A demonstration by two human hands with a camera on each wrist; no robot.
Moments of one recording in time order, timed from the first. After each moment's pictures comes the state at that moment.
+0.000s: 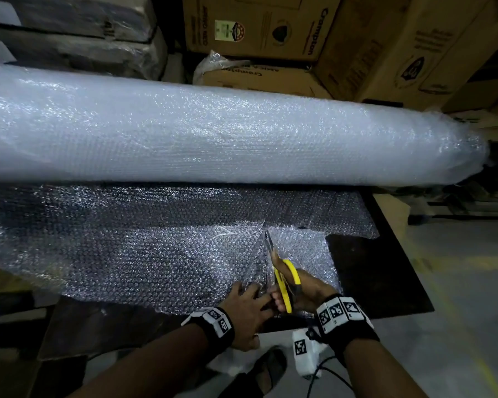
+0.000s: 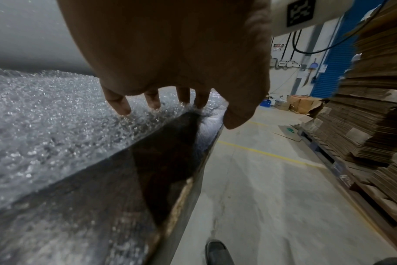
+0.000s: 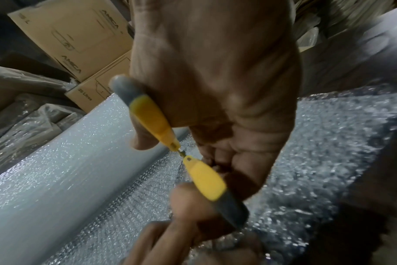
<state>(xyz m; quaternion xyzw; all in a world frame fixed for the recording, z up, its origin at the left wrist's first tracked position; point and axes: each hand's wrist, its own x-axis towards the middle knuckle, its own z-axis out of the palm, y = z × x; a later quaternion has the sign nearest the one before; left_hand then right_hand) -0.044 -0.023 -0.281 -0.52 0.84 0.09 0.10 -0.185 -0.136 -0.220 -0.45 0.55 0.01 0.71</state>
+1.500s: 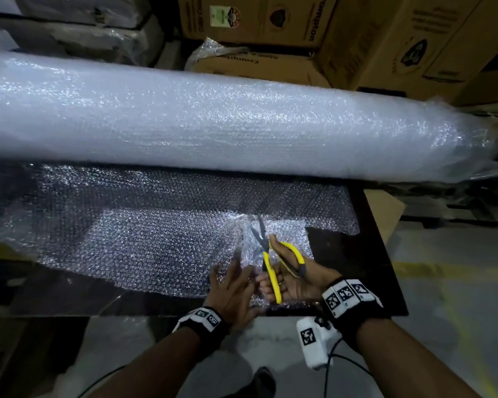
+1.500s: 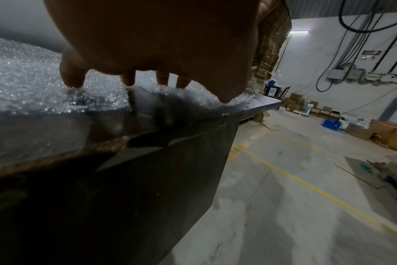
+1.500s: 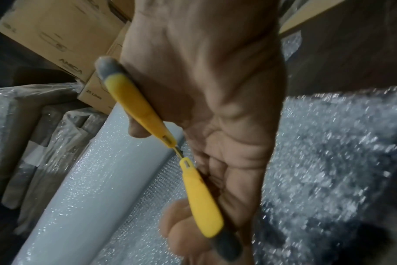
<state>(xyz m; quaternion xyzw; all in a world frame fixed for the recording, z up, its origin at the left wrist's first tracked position) -0.137 -0.050 -0.279 -0.71 0.69 0.14 0.07 -0.274 -0.188 -0.190 -0.36 0.45 0.11 0.81</state>
